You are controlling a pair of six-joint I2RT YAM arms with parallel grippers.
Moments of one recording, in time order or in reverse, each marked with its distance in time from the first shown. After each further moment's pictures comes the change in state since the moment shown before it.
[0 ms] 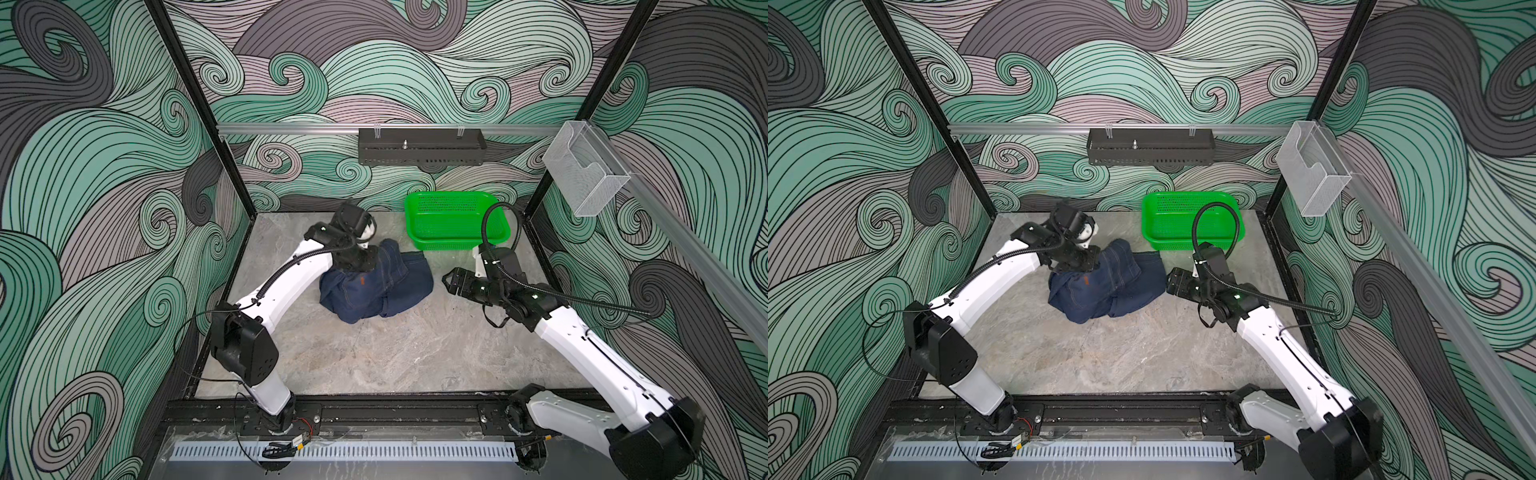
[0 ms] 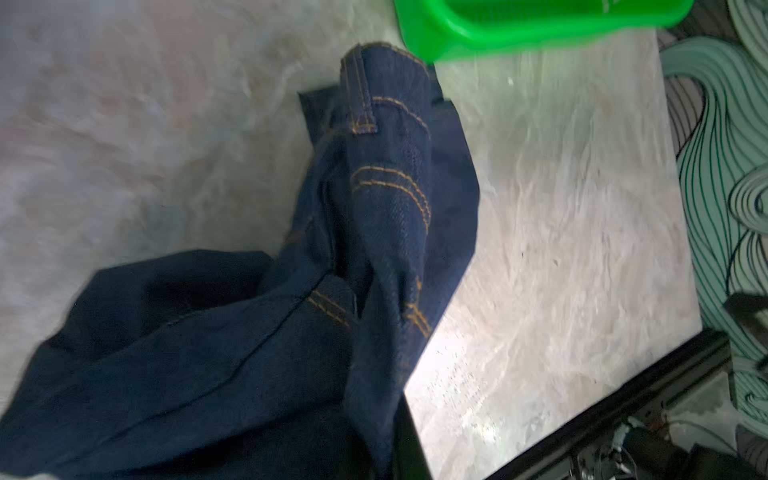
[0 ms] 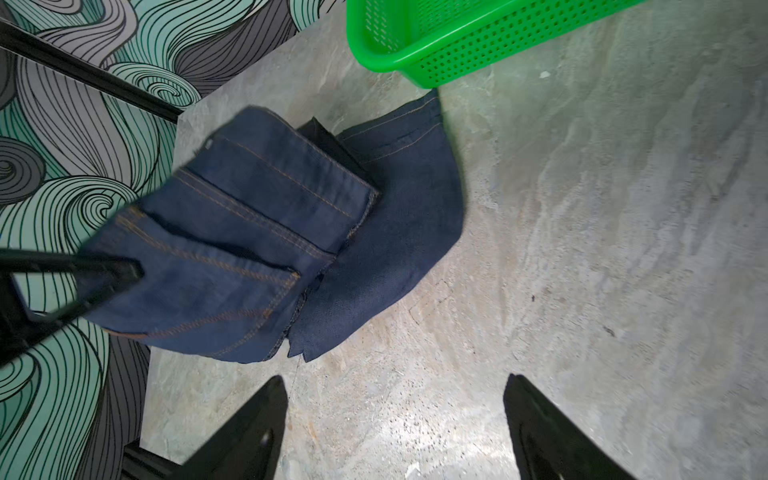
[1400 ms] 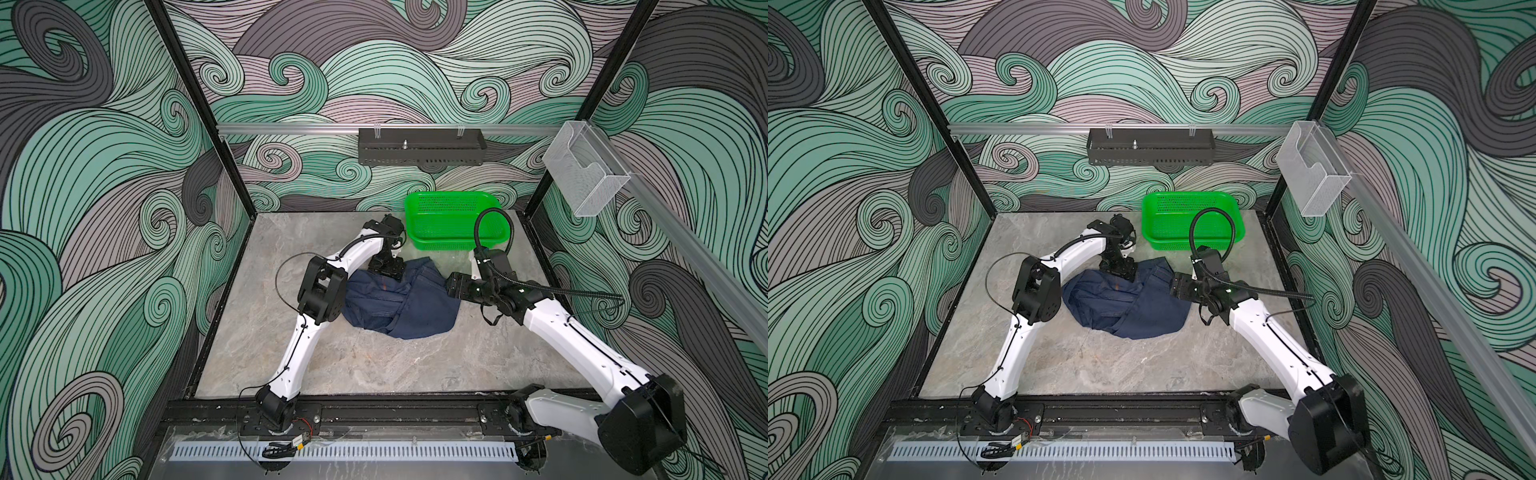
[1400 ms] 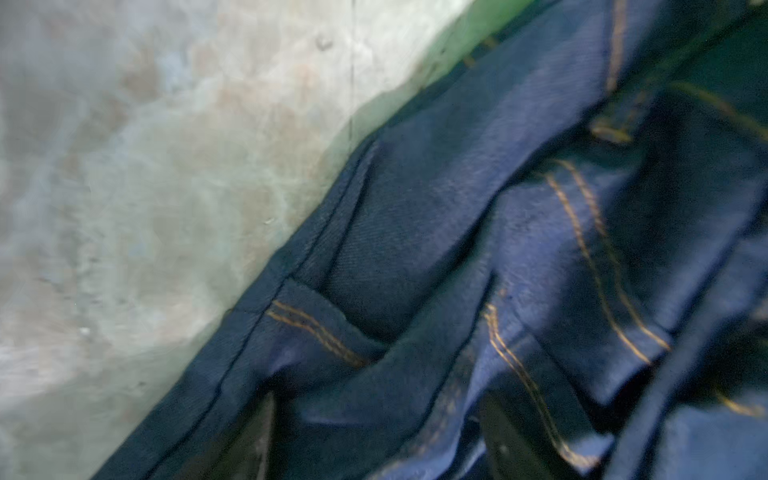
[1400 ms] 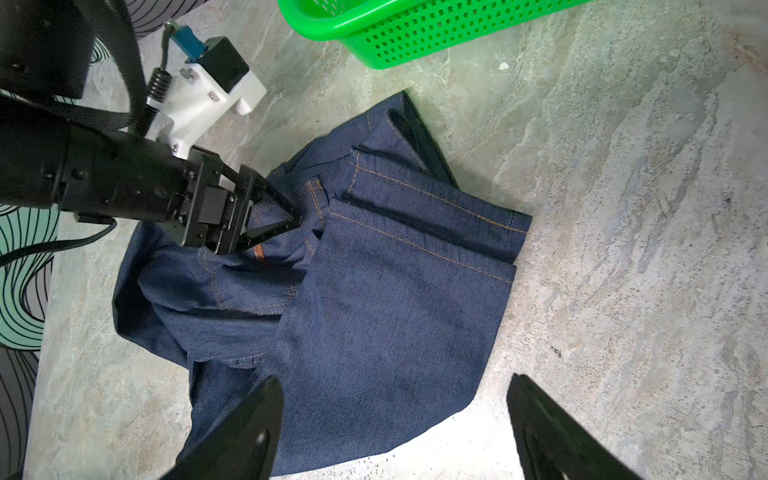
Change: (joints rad) left arm 0.035 0.835 0.669 -0.206 -0.007 0.298; right arm -0.049 0.122 -0.074 0.096 0.000 -0.126
